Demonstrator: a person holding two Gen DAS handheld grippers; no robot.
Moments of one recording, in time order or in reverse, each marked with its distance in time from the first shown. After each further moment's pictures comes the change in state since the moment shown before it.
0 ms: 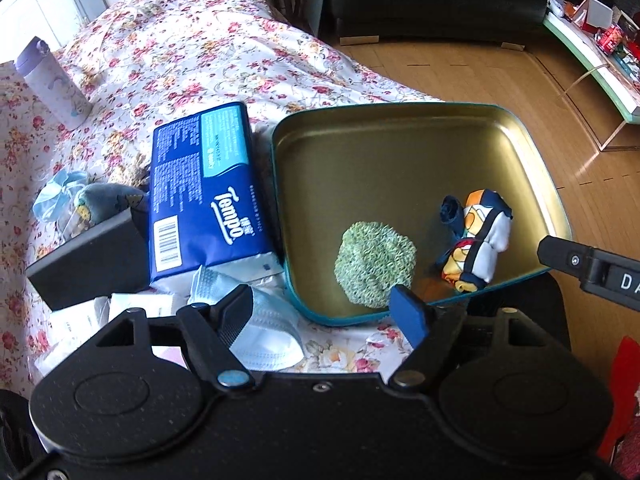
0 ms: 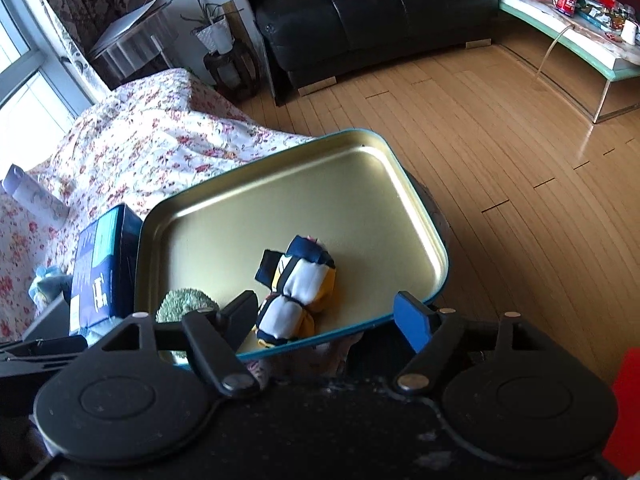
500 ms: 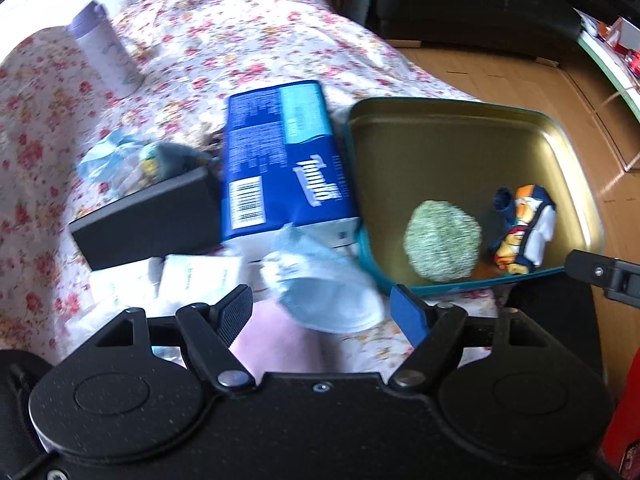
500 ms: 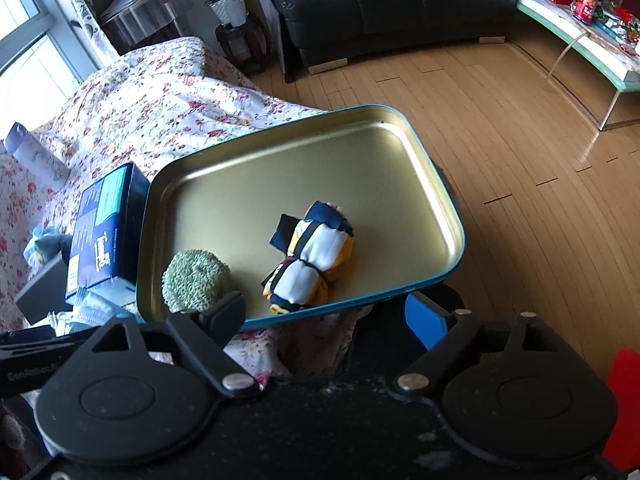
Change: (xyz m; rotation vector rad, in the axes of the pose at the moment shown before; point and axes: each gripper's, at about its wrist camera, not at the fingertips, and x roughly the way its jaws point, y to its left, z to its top) left arm -0.011 0.047 -0.026 -0.088 -0.010 0.066; right arm 0.002 0.021 -0.013 -0.079 0.056 -0.017
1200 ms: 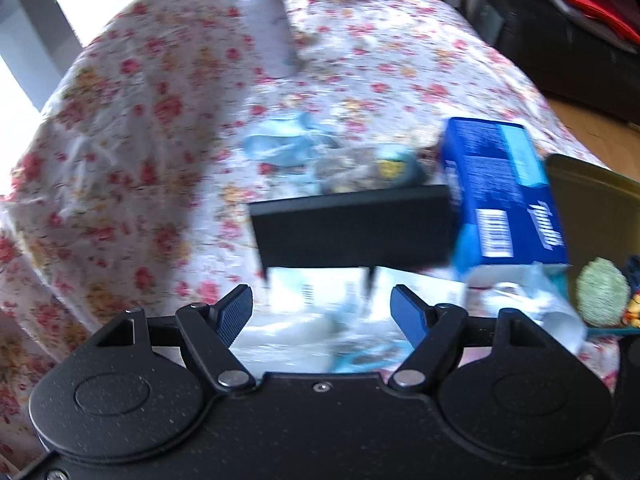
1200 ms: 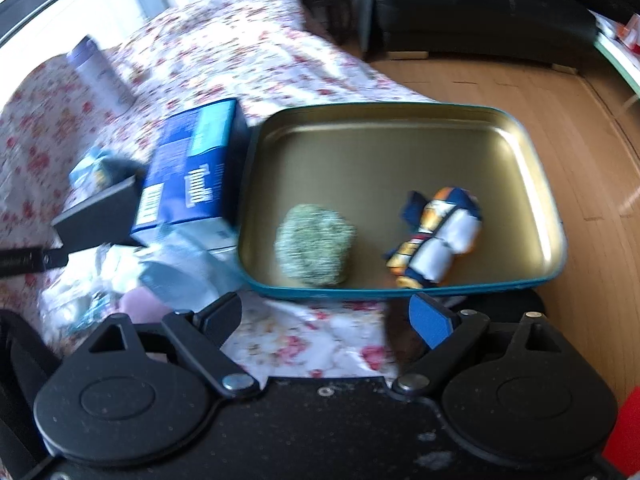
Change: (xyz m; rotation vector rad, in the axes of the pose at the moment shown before) left arm -0.003 0.137 -0.007 -0.211 -0.043 0.181; right arm 0.008 0.100 -0.019 -0.230 0.062 0.080
